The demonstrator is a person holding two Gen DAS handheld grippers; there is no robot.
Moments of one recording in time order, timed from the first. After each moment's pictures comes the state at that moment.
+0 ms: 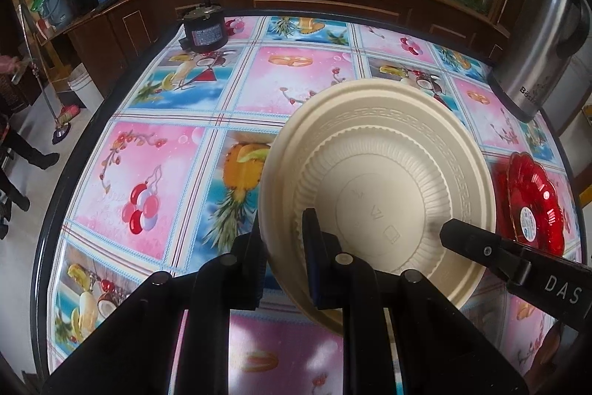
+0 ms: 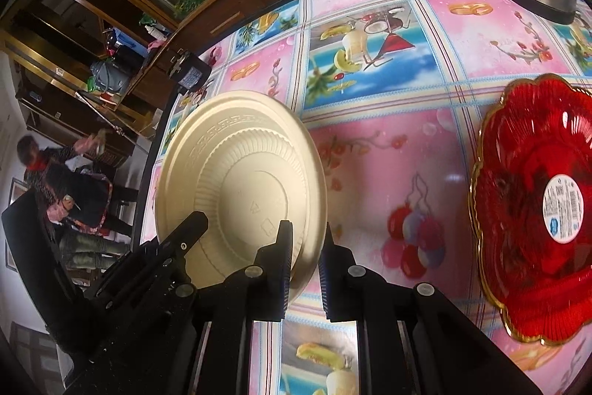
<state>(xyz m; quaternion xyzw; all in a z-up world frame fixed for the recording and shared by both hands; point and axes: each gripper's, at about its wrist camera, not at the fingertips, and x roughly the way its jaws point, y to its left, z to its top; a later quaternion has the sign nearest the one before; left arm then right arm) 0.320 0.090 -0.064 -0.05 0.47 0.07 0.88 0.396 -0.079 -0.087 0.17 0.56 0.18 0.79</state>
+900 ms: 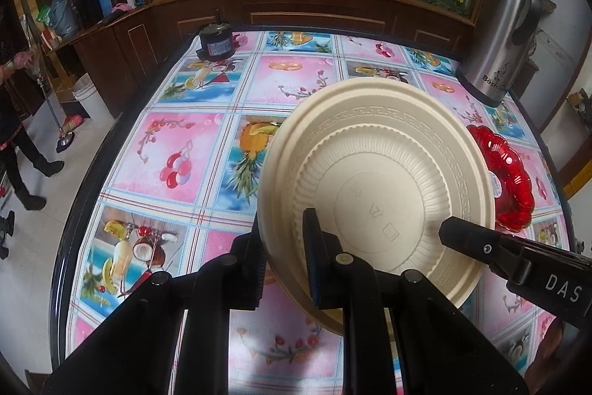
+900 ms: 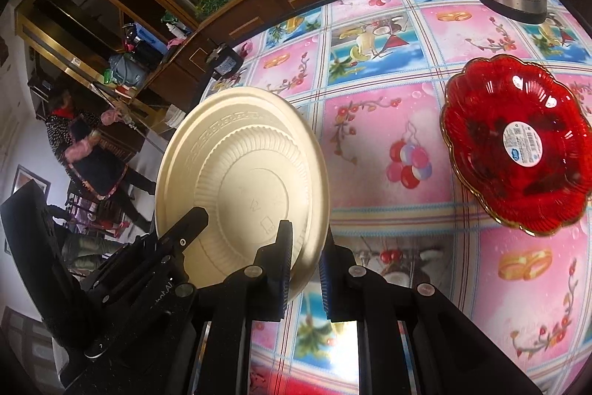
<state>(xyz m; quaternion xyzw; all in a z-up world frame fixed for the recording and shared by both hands) 0.245 0.081 -0.027 -0.04 0.45 0.06 0.89 0.319 -0.087 -0.046 0.16 0.54 0.20 0.80</state>
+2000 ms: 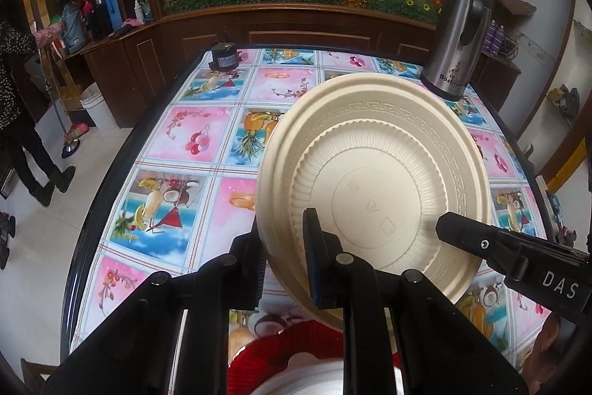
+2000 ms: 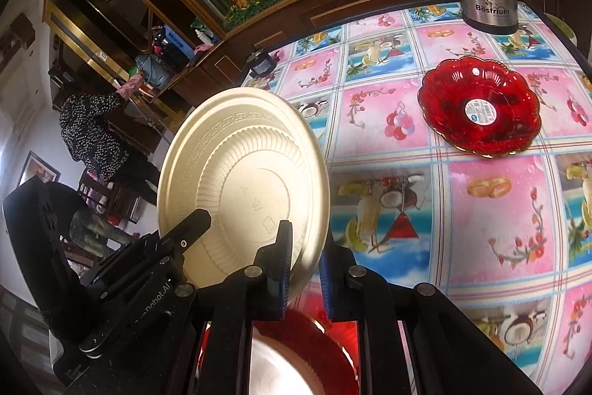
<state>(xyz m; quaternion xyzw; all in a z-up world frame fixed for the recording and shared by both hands) 0.141 0.059 0.016 -0.04 0.42 0.05 0.91 0.212 -0.113 0.004 0.15 0.49 0.23 0.83</state>
